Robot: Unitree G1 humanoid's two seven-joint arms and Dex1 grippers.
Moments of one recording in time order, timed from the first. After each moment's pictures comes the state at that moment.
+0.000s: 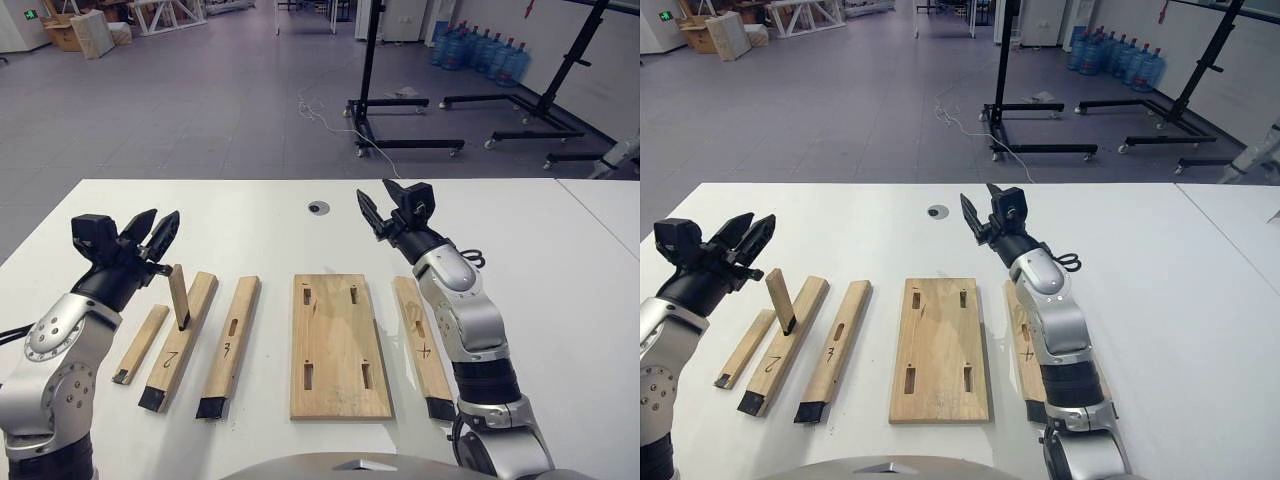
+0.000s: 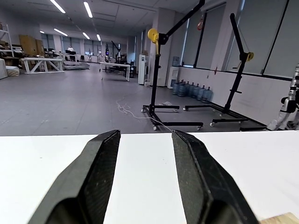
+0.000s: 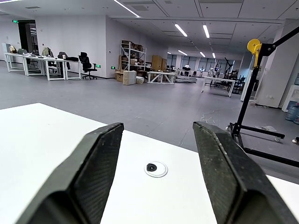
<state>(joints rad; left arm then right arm) 0.02 0.46 0.44 -0.55 -0.65 0.60 -0.27 -0.33 -0.16 0.04 -0.16 0.16 0.28 0.26</state>
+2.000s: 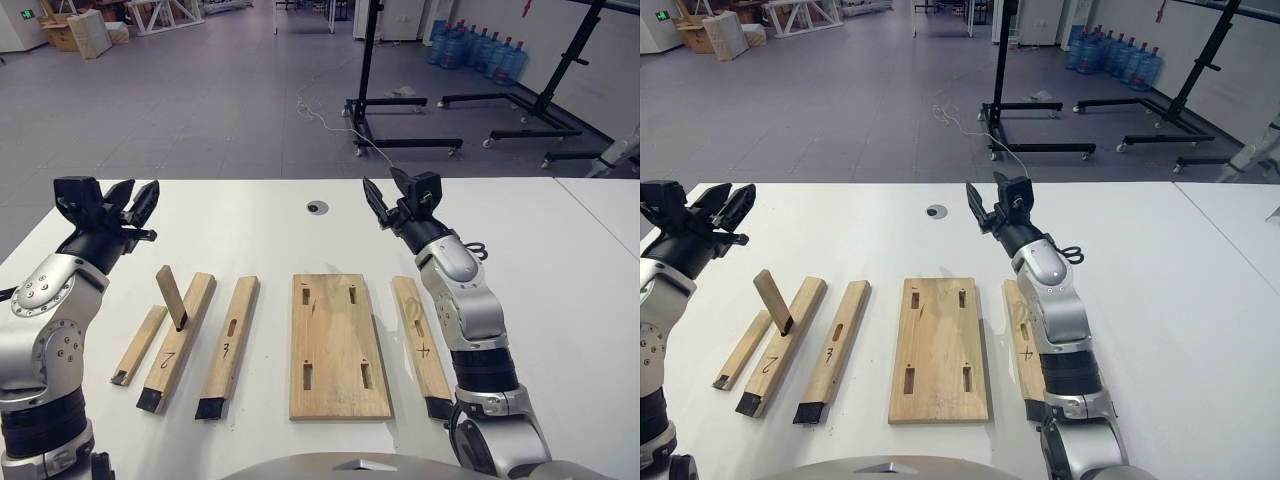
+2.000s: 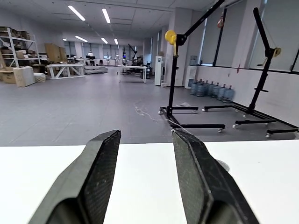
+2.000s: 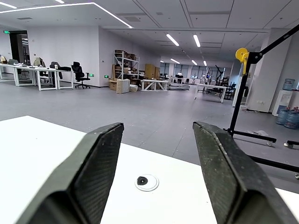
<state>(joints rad) -0.14 0.55 0.47 -0.41 -0.57 0.66 -0.20 -0.37 -0.15 0.01 -0.13 0.17 0.24 0.24</state>
